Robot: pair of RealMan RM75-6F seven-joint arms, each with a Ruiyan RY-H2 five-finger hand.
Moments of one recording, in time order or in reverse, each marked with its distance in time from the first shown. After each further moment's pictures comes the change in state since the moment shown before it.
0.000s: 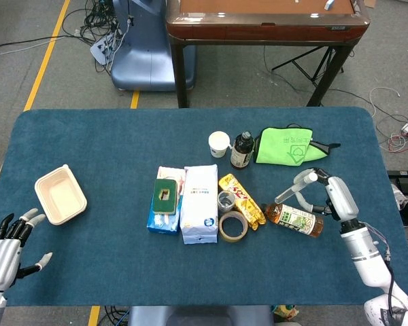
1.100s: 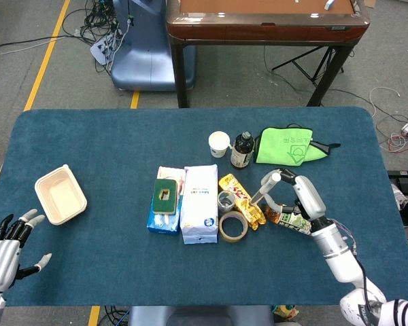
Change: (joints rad) left arm 0.005 0.007 0.004 -0.003 0.004 0.007 -0.004; right arm 0.088 -0.072 0.041 -0.132 0.020 -0.075 -0.023
